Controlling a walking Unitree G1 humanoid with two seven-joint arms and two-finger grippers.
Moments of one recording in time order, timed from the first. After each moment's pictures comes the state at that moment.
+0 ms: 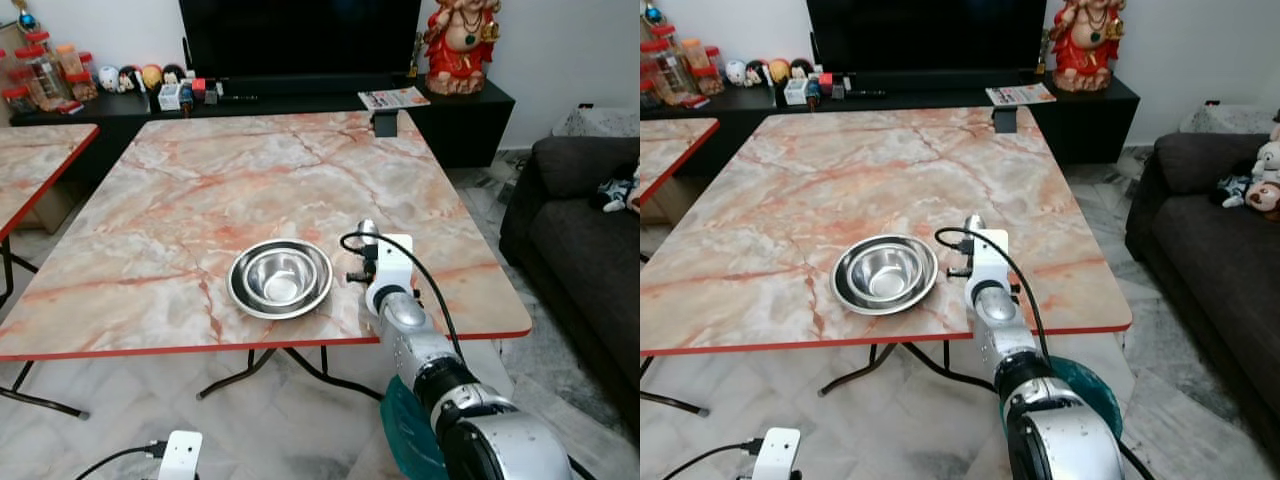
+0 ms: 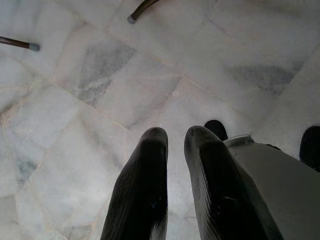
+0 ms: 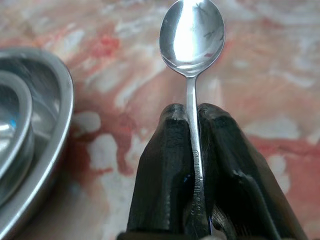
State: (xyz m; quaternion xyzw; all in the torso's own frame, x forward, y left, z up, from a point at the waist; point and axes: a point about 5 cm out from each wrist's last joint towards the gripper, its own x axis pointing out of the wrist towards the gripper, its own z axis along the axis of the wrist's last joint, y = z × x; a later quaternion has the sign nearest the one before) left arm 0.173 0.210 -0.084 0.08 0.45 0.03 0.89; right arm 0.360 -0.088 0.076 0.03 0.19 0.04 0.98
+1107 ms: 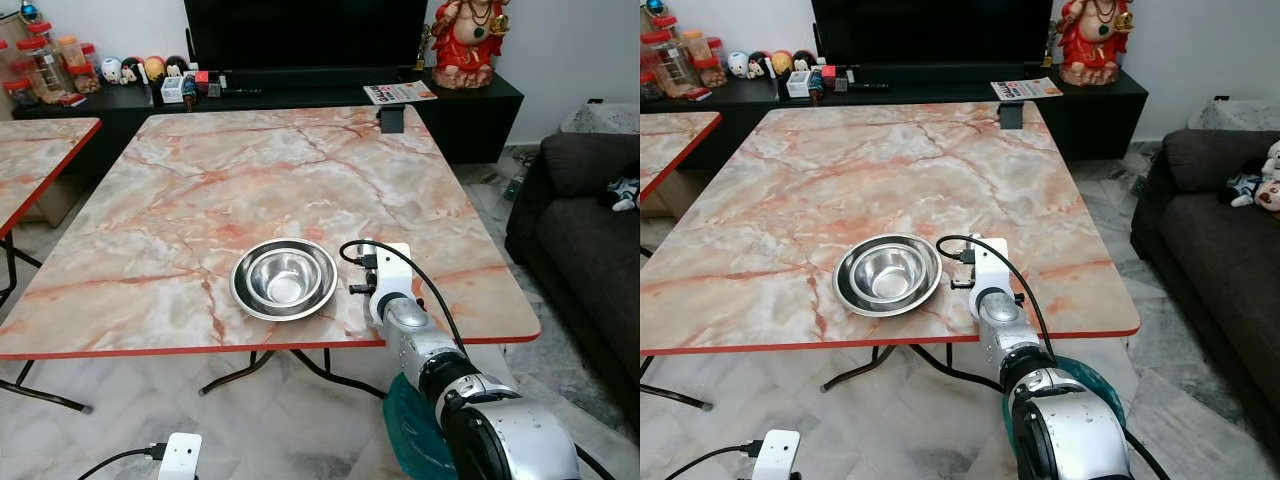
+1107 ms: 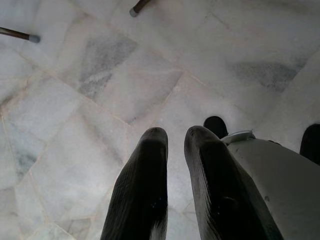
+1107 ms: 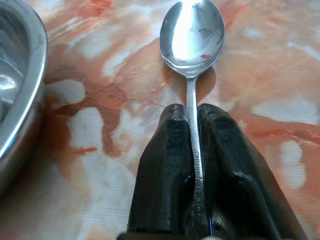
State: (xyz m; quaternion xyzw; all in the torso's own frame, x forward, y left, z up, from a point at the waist) left arm 0.170 0.210 -0.085 0.07 0.45 0.04 0.89; right arm 0.360 -0.096 0.068 0.00 0.23 0.04 0.97
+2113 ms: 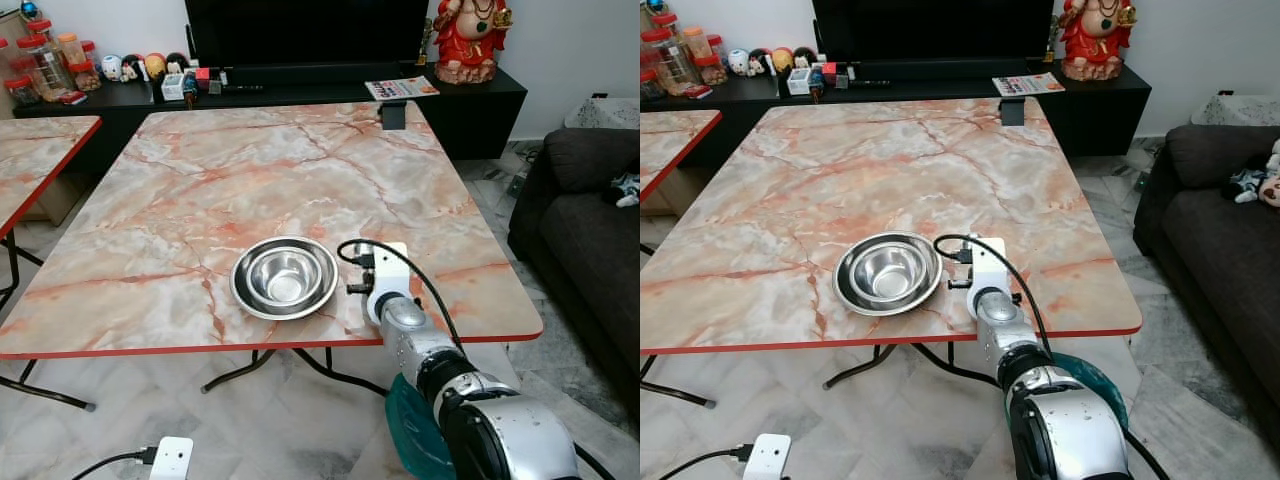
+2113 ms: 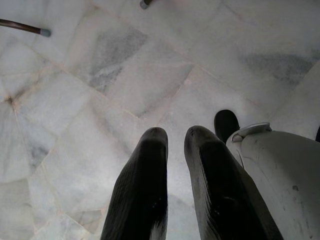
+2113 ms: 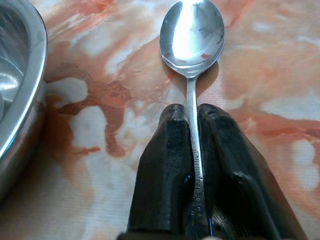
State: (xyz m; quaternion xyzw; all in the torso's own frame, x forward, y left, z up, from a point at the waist) left arm 0.165 0.221 -0.085 0.08 0.46 0.04 0.88; right arm 0.361 -0.093 0.070 0.00 0.23 0.04 0.97
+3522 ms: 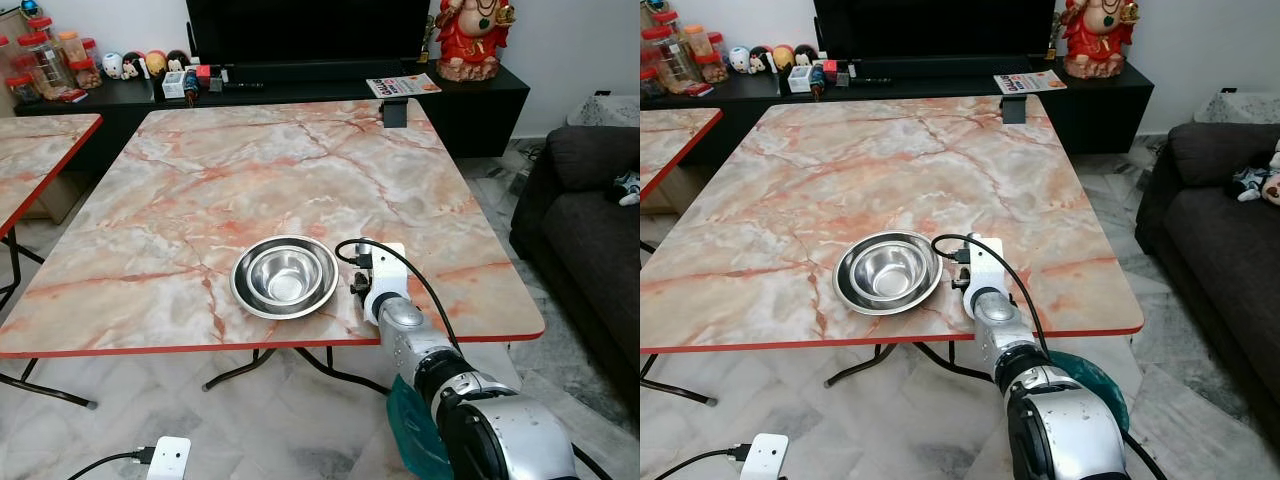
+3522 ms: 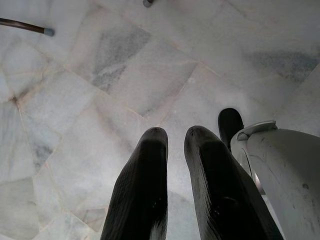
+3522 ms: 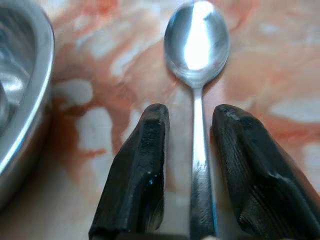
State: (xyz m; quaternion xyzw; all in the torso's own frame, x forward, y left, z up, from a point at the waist) left arm 0.165 0.224 -0.084 0.09 0.46 0.04 0.88; right arm 0.361 -0.091 0.072 0.00 0.22 0.04 0.97
